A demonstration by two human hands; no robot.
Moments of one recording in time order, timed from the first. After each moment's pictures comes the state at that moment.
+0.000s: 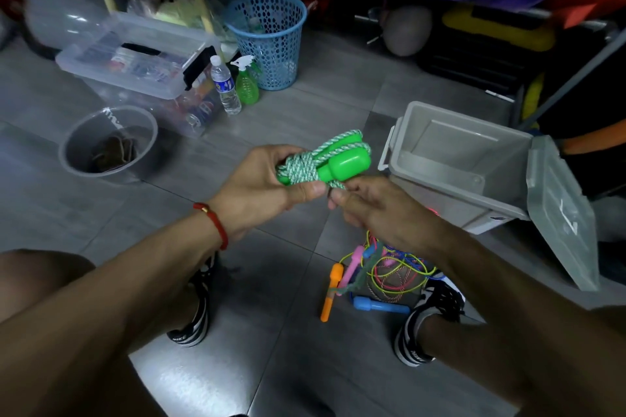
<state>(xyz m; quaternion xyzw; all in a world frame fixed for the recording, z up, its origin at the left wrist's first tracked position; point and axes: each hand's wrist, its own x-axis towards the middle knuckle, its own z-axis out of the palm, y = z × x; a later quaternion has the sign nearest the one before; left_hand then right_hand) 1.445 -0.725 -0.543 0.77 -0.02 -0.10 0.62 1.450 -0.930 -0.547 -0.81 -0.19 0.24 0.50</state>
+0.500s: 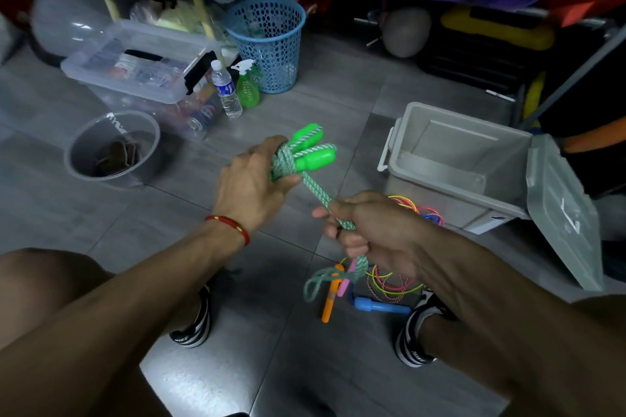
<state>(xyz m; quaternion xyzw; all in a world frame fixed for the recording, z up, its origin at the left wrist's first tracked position) 1.451 -0.723 -0.559 0.97 0.03 0.06 0.24 1.434 -0.913 -0.535 -0.65 0.11 0.40 0.64</state>
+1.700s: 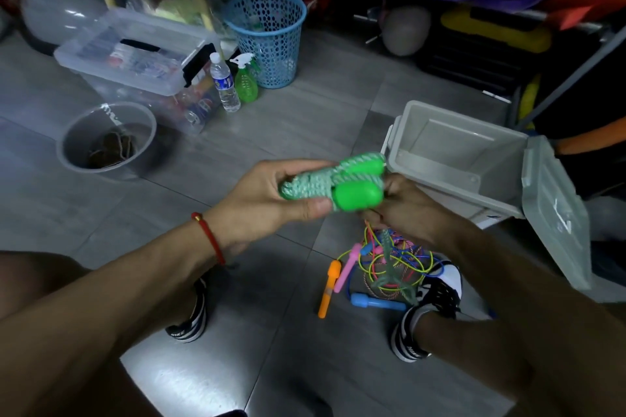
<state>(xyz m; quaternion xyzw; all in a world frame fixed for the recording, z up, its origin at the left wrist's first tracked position) 1.422 -0.725 -0.542 0.71 -0.10 -0.16 0.67 1.458 -0.951 -0.565 -0.69 -0.13 0.29 0.65</state>
